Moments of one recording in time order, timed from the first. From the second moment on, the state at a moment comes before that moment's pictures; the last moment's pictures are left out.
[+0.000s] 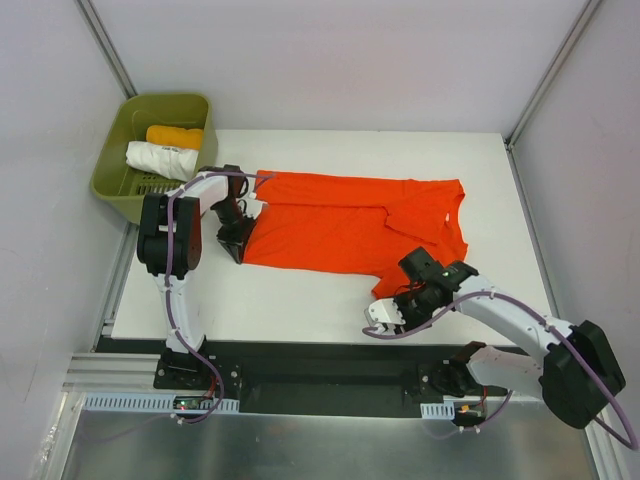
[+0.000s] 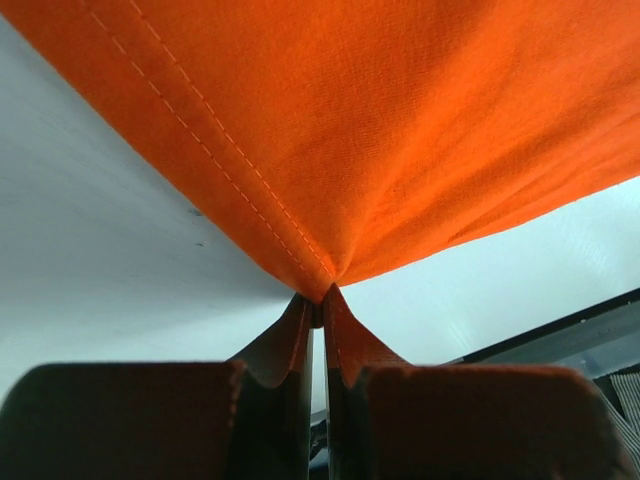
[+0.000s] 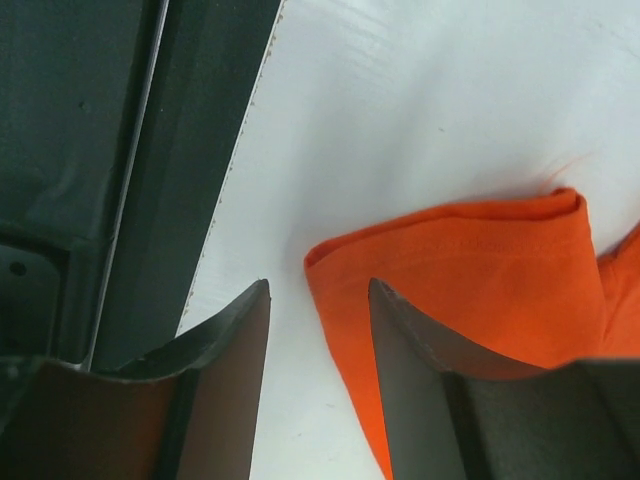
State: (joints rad) left arm -0.14 2.07 1.46 -1.10 0.25 0.32; right arm 0.65 1.10 0.62 -0.91 -0.38 -1.33
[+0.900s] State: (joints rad) left arm -0.14 2.08 1.45 -1.14 0.28 0.30; right arm 0.72 1.17 0.56 -0.83 -0.31 -1.36
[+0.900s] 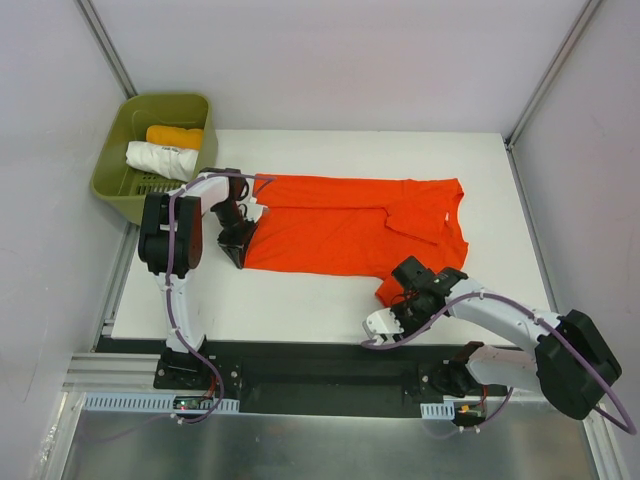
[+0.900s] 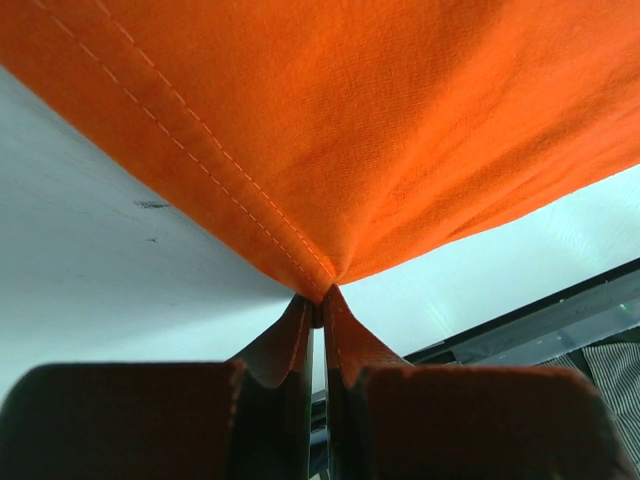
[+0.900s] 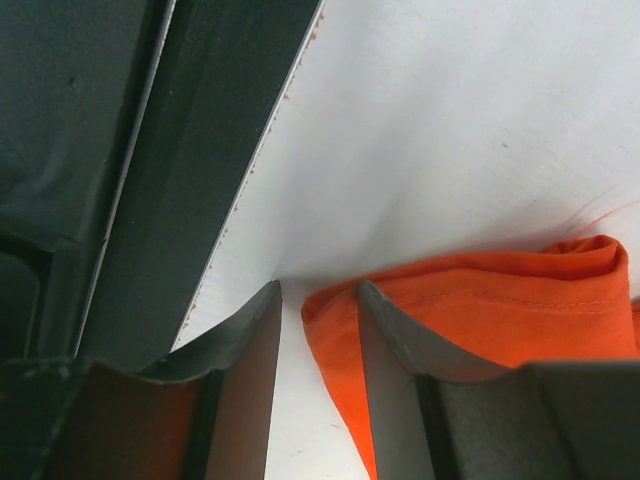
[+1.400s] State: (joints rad) left arm -0.14 2.09 1.46 -1.16 0.28 0.30; right arm 0.72 1.06 0.55 -0.81 -0.29 -1.29
